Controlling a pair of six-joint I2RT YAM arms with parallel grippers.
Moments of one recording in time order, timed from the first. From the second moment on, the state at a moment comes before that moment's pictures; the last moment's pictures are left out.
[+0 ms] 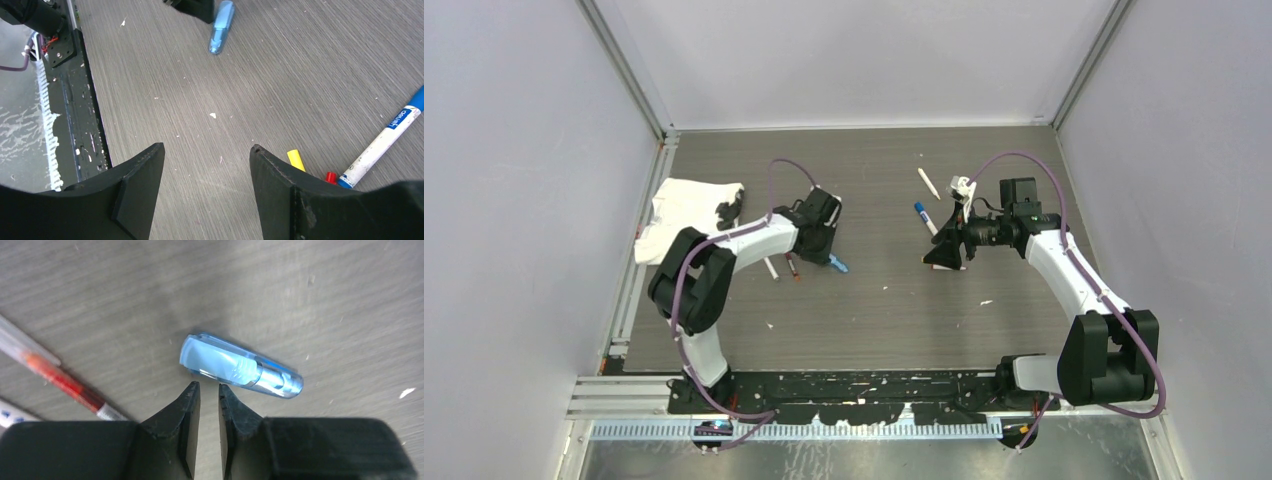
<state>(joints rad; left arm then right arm) -0.63 1.80 1.16 -0.52 -0.09 -0.29 0.05 1.30 0.91 -0.56 -1.05 -0.55</state>
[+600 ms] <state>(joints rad) -0.57 1.63 1.06 -0.21 0.16 -0.42 0.05 1.29 0.92 -0.58 -1.06 -0.57</state>
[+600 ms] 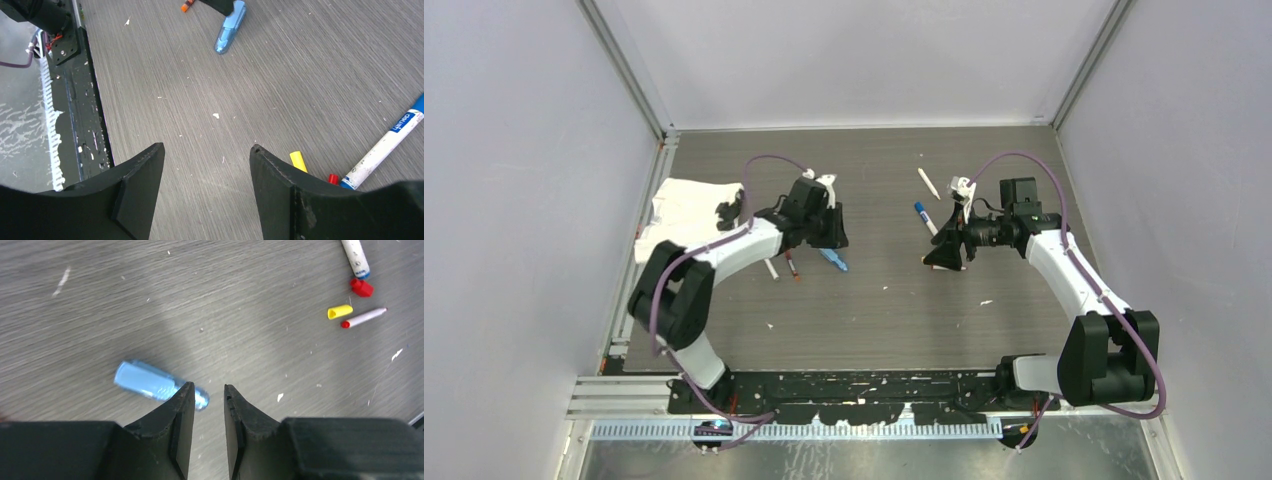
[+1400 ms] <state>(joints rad) -0.54 1.69 0.93 -0.20 0.08 -0.55 0.05 1.29 0.92 -0.58 -1.08 -0.58</state>
